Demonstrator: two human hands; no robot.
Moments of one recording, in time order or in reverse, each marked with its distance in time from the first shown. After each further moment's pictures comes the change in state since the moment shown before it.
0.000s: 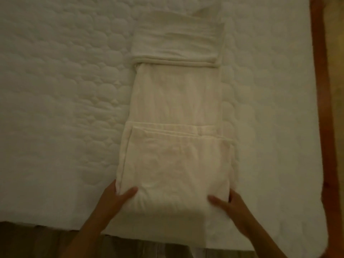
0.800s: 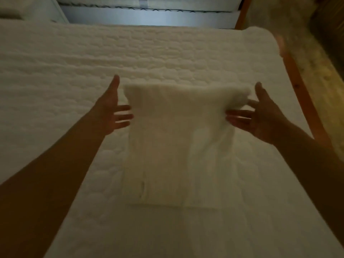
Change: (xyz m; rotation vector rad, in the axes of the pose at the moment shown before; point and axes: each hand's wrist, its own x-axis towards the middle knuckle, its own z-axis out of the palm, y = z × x) left_hand 0.188 0.522 -0.086 -0.404 0.059 0.275; right_hand 0.144 -0.525 -0.085 0.519 0.061 -0.382
